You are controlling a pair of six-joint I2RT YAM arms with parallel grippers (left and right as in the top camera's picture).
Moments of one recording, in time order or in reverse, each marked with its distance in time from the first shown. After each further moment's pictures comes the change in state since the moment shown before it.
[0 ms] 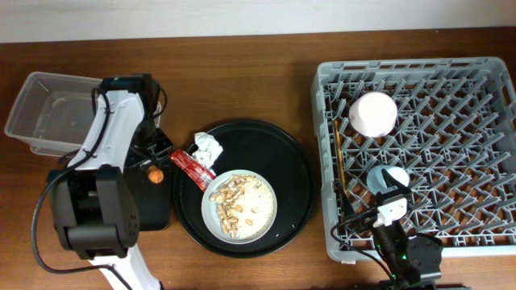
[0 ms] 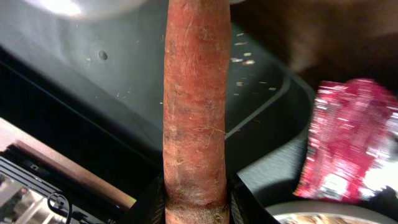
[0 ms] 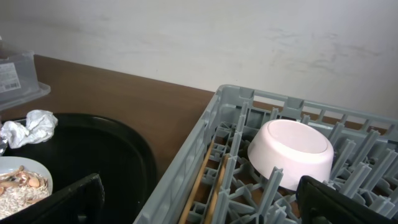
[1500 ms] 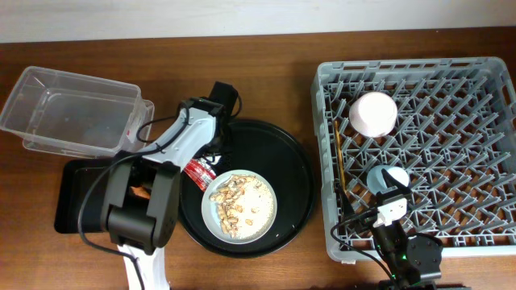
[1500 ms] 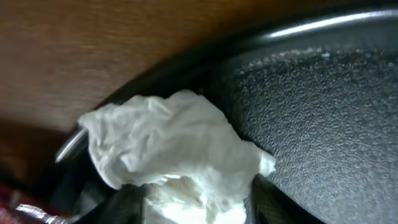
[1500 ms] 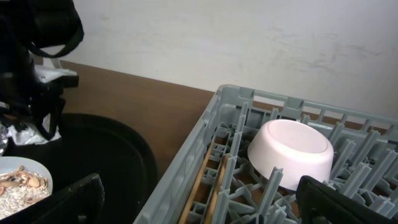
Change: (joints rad) left arm -0.360 0.087 -0.116 0.566 -0.052 0.191; right arm 0.000 0.000 0.000 0.000 0.000 0.000
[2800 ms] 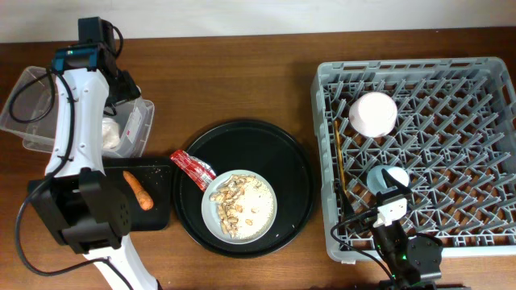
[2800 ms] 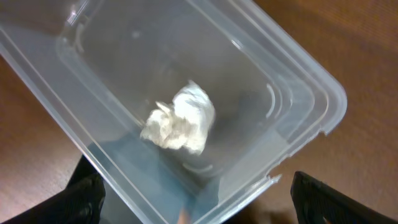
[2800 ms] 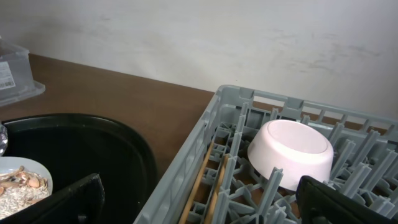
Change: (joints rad) left arm 0.463 -0.029 0.507 -0.327 -0.187 0.115; right arm 0.000 -0.001 0.000 0.000 0.000 0.000
